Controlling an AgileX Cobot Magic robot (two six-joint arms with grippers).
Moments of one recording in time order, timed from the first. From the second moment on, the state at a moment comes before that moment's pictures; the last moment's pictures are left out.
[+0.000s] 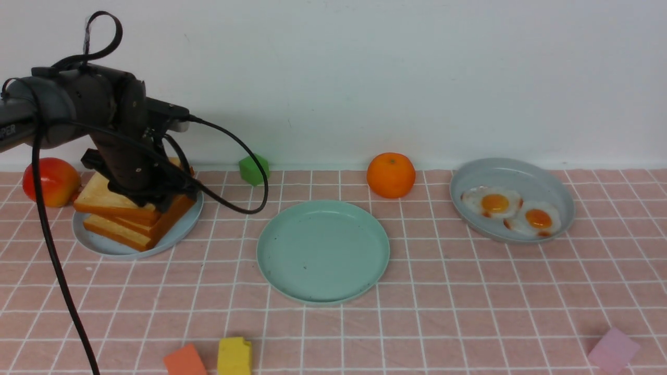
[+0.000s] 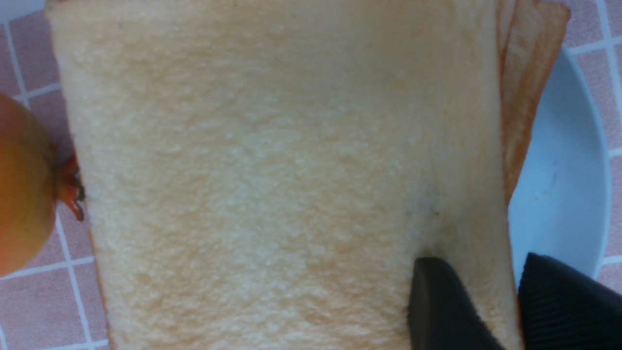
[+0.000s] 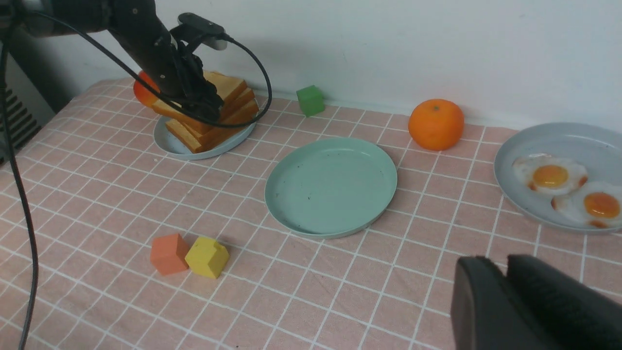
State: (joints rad) right arm 0.14 0.42 -0.86 0.47 0.93 -0.26; left arm -0.10 2.08 -1.61 0.17 0.77 0.04
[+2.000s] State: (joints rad) right arm 0.14 0.42 -0.86 0.46 1.00 -0.26; left arm -0.64 2.06 -1.60 0.17 0.81 0.04
